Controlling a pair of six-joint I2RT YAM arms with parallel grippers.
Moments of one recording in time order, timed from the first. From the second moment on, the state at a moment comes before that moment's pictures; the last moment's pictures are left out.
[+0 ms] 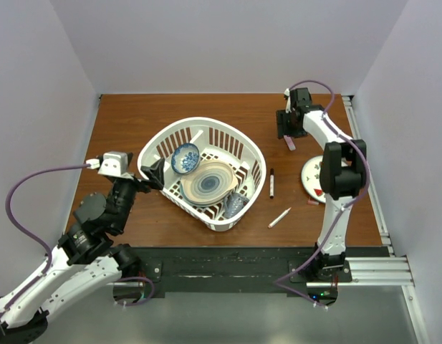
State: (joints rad) left arm -0.83 0.44 0.72 -0.14 -0.62 -0.06; right arm 0.13 2.09 1.71 -0.61 0.06 0.07
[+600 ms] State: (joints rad) left arm -0.82 0.42 0.72 -0.14 -0.60 -0.04; right arm 0.08 2.24 1.84 -0.67 0.07 -0.07
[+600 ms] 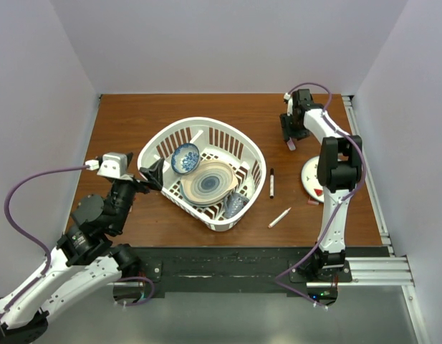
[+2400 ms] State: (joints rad) left arm -0.82 1.03 1.14 -0.25 -0.18 -0.56; right arm 0.73 1.15 1.14 -0.22 -0.23 0.43
